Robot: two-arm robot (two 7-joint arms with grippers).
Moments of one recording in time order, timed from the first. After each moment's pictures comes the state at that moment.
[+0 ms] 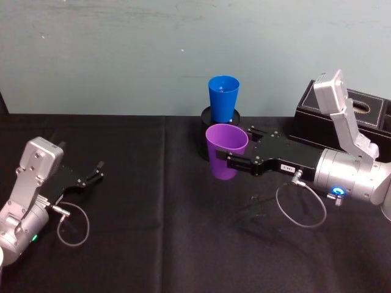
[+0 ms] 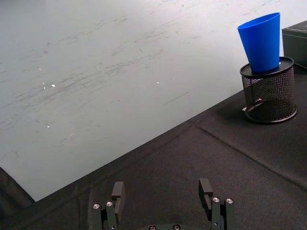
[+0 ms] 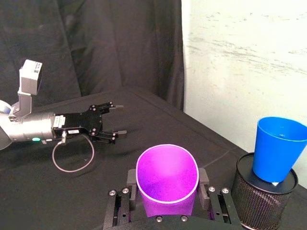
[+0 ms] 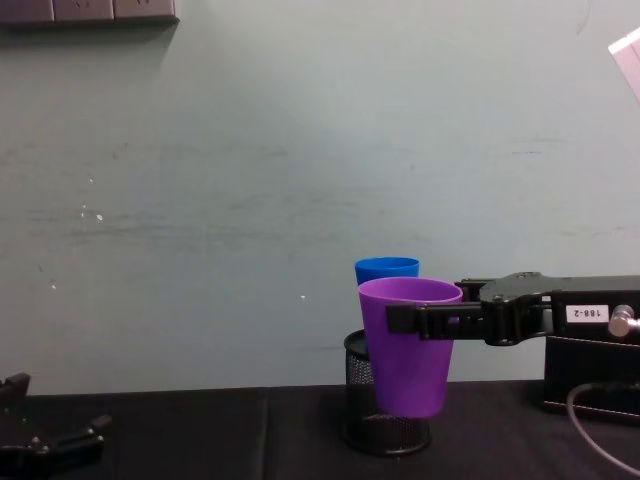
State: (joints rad) left arm -0.20 0.60 0.45 -1.41 -0.25 -0.12 0.03; right arm 0.49 0.54 -0.52 -1.43 0.57 0.14 0.68
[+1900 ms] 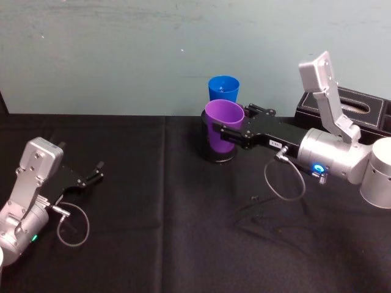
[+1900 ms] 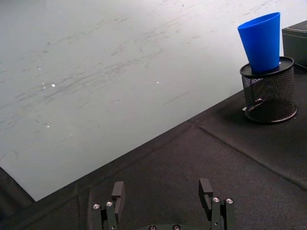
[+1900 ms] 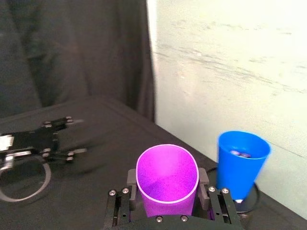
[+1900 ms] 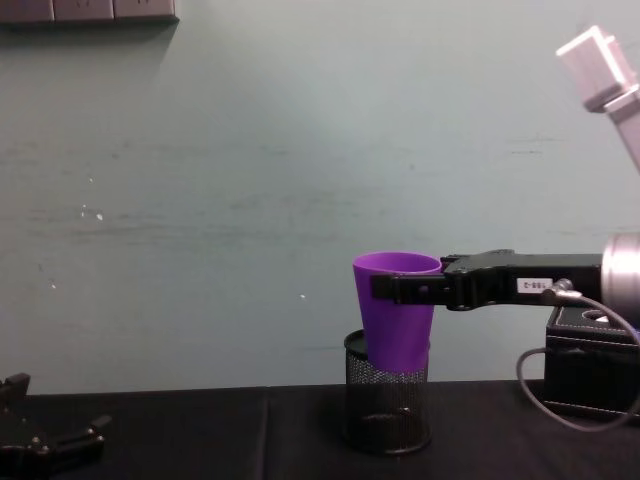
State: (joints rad) left arm -0.20 0.60 0.45 -1.41 -0.25 -0.12 0.03; right arm 0.59 0.44 -0.54 -1.29 0.52 0.12 0.57
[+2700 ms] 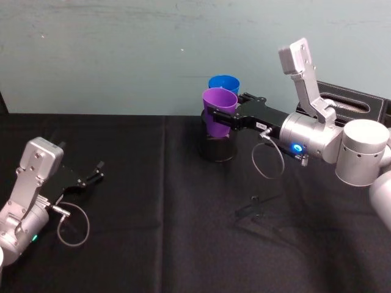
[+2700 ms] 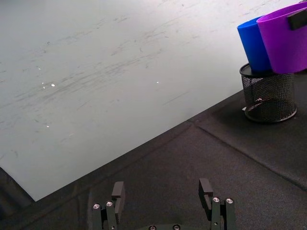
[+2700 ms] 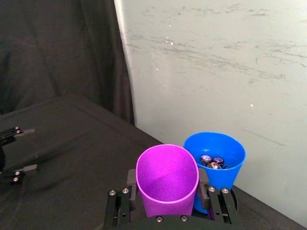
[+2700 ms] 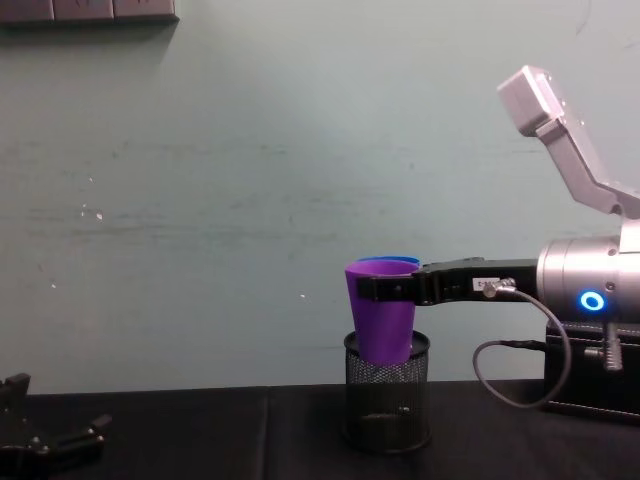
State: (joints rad) left arm -0.20 0.60 0.45 -1.41 -0.25 -0.12 0.03; right arm 0.74 0.27 -0.53 -1.00 0.45 0.11 0.54
